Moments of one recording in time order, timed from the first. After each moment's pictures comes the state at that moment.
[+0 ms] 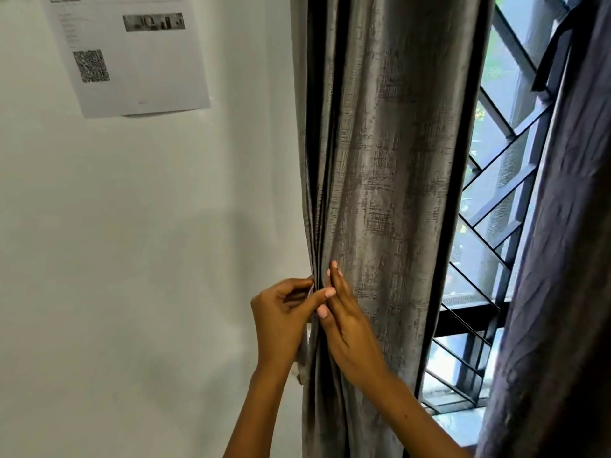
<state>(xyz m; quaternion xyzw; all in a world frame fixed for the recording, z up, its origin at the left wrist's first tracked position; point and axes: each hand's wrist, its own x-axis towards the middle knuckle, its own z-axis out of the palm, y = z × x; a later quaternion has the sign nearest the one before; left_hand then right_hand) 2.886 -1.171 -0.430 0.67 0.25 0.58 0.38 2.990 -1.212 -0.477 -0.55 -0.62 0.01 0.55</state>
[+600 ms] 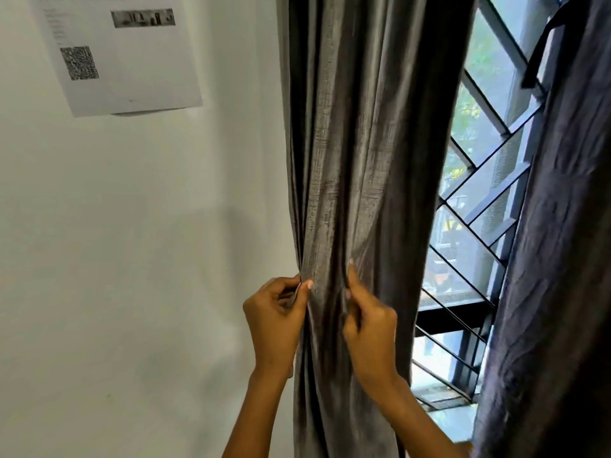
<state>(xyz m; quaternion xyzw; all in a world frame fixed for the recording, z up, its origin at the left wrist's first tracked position) 2.889 -1.168 -0.435 0.66 0.28 0.63 0.30 3.000 -1.228 -0.468 -0.57 -0.48 -0.14 0.65</state>
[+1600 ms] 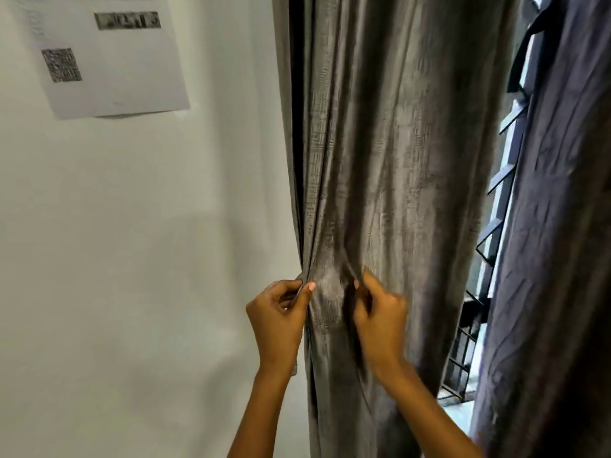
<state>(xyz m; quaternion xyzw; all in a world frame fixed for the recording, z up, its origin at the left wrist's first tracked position) 2.908 -1.171 -0.437 0.66 0.28 0.62 0.32 3.027 -1.233 -0.456 -0.61 -0.44 -0.17 0.64</state>
